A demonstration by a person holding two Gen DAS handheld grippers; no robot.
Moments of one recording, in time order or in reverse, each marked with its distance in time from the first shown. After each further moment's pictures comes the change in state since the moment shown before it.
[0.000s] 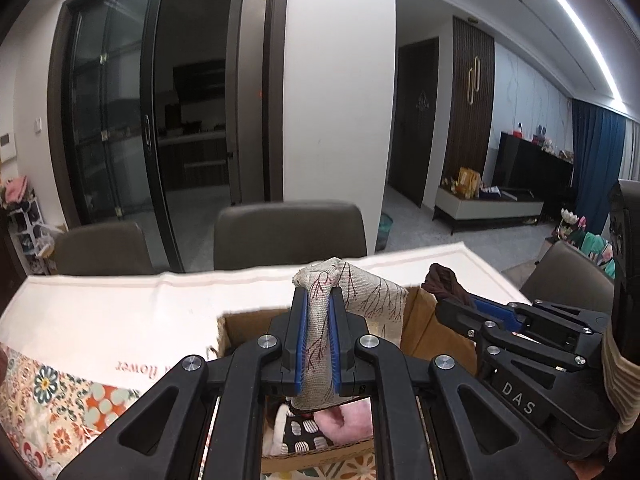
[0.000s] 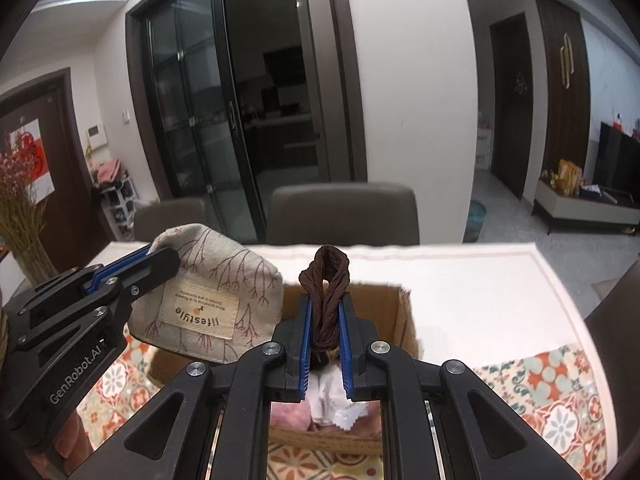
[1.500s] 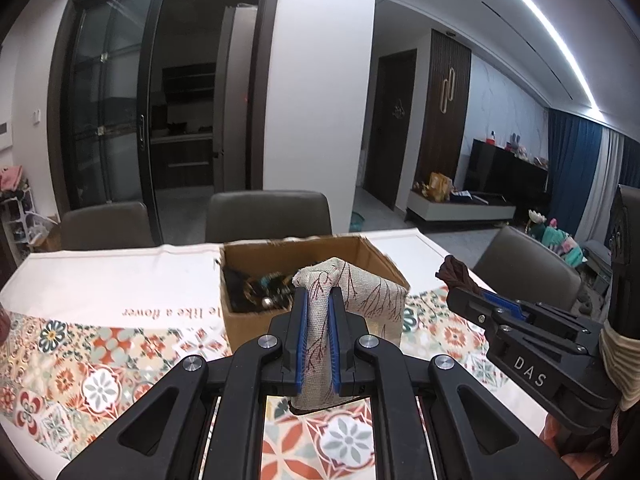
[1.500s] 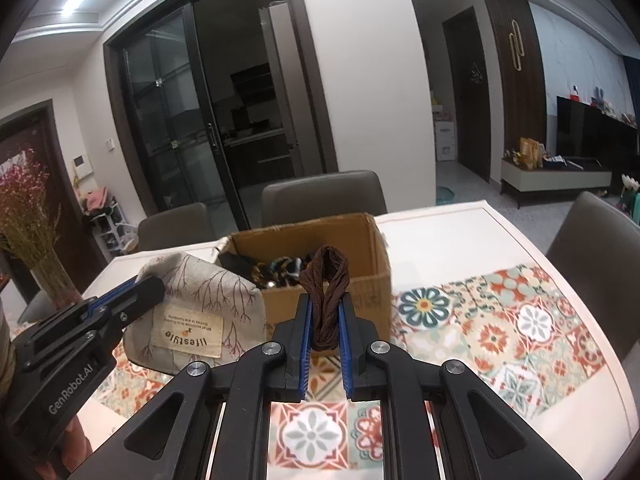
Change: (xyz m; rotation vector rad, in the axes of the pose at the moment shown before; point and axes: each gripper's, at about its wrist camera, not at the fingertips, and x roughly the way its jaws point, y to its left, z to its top) left arm -0.142 -0.005 -0.056 -0.011 -0.049 -0.083; right arm -0.131 0.032 -0.081 0.124 -0.076 -0.080
